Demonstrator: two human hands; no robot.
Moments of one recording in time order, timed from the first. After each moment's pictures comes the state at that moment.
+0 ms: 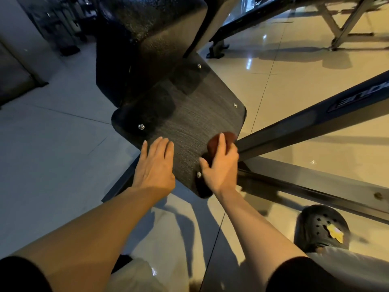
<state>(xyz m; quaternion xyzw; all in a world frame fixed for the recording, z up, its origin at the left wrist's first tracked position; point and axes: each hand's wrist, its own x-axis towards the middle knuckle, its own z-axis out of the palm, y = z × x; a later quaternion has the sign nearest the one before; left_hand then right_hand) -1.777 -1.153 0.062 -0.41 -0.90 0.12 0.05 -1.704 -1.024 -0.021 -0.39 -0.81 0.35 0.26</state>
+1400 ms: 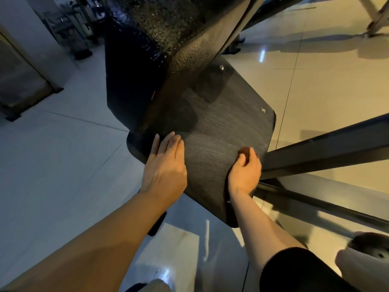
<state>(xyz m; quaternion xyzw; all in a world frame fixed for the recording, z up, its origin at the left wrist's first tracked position) -1.864 -1.139 0.058 -0.46 -0.87 0.05 0.18 -1.802 -0.991 -0.061 -0.56 -0.56 0.50 0.35</state>
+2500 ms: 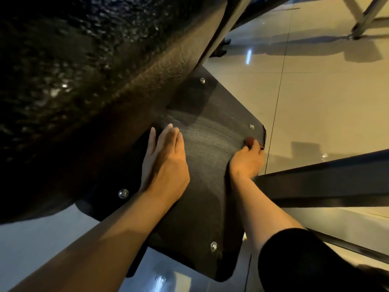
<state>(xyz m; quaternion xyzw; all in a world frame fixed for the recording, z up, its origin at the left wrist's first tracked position) -1.920 -1.039 0.057 -0.47 -0.82 0.21 0.25 -1.861 -0.869 -0.054 -0.62 -0.54 0.48 0.31</state>
